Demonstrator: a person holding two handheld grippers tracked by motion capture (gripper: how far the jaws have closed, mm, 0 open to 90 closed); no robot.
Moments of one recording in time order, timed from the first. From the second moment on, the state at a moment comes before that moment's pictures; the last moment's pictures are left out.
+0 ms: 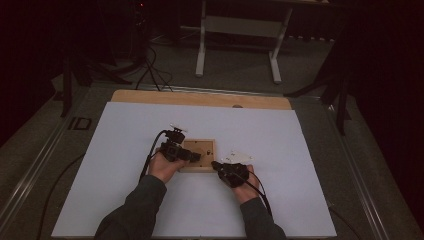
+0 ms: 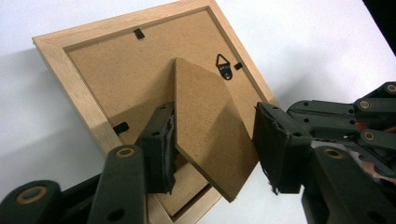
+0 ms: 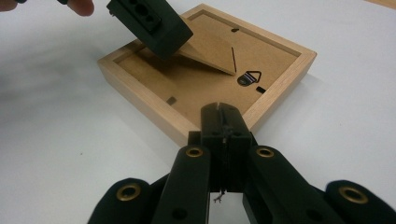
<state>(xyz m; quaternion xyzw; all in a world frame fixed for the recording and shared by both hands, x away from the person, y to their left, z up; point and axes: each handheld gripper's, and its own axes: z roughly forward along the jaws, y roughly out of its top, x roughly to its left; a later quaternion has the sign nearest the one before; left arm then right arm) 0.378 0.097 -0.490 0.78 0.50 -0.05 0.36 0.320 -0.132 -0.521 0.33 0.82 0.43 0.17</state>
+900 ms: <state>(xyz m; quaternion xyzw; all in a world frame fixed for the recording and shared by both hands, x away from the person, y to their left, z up) 0.376 0.096 -0.489 0.78 0.51 -0.04 0.37 0.319 -0.130 -0.520 0.33 0.83 0.43 0.16</state>
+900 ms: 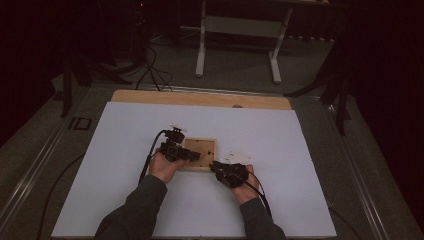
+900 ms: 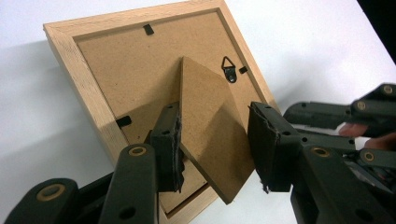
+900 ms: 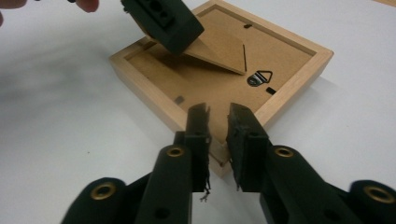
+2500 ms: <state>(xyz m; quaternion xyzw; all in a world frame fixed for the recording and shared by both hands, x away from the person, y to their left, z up) 0.346 0.086 -0.481 0.81 0.44 0.06 0.38 0.331 -0.156 -0.496 0.37 0.80 0.46 0.12</state>
